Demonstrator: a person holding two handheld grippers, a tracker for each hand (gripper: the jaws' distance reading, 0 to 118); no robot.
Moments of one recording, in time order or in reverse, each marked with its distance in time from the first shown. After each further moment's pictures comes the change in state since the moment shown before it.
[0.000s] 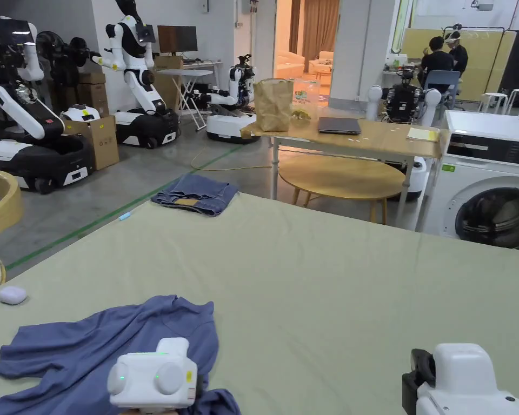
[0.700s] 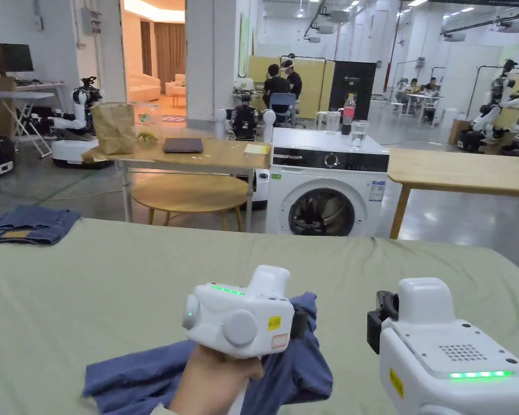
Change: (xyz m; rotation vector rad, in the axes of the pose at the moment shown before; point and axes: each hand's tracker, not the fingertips) left arm 0.401 -0.034 0.135 0.276 -0.748 -0.610; right arm 0.174 0.022 0.163 0.125 -0.308 -0.083
